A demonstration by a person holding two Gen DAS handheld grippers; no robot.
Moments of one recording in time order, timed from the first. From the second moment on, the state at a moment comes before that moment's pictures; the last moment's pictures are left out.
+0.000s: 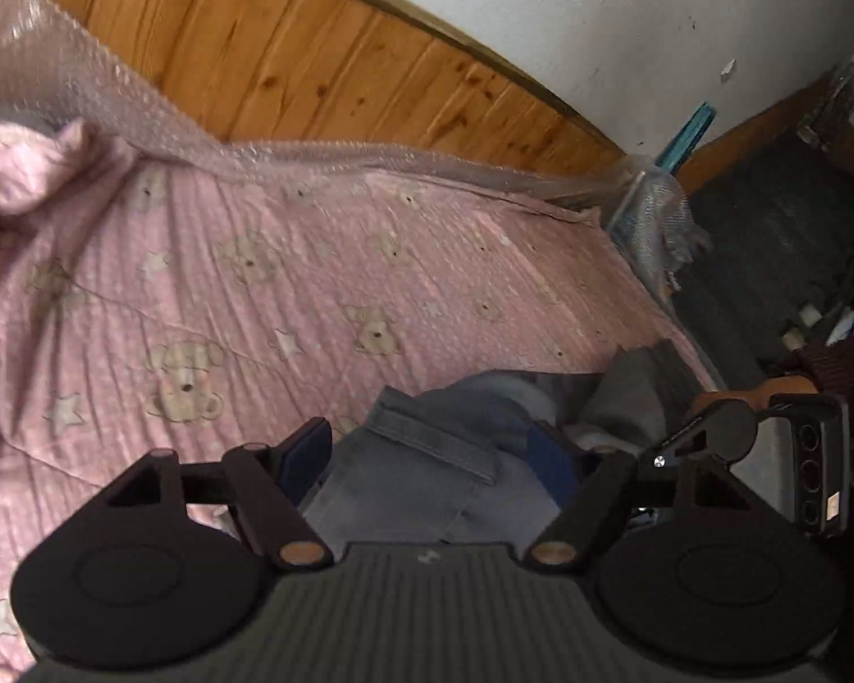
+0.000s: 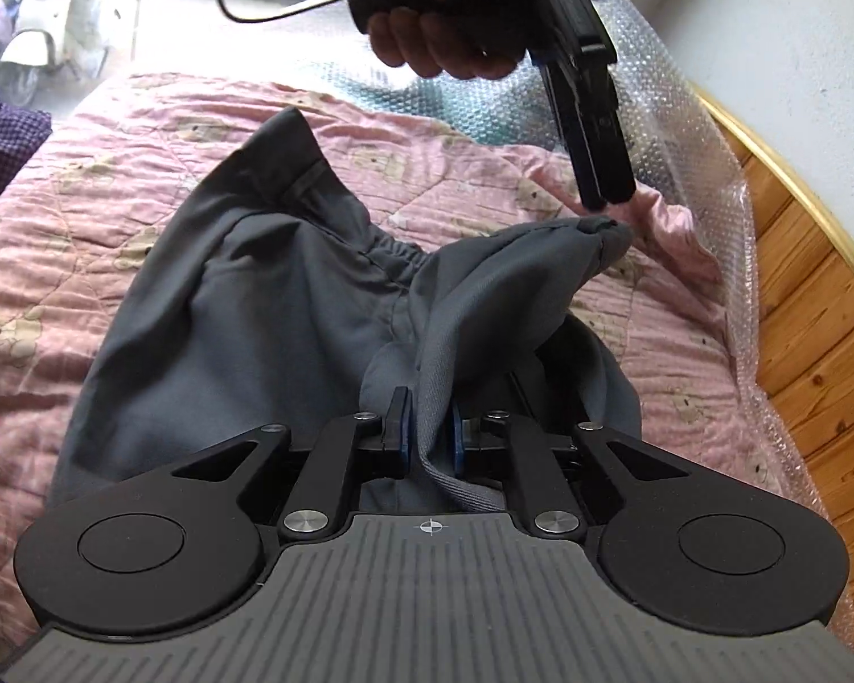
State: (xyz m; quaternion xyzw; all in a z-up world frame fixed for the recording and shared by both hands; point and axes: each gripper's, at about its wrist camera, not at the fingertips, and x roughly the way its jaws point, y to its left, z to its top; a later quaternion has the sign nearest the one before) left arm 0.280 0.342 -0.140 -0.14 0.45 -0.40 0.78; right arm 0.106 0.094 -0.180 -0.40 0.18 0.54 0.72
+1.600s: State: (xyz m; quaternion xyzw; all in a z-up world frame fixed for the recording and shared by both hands) left arm 0.167 0.428 -0.138 -0.31 0.31 -0.15 0.89; right arm 0.374 0.144 -0.103 -0.15 0.40 0.50 0.75
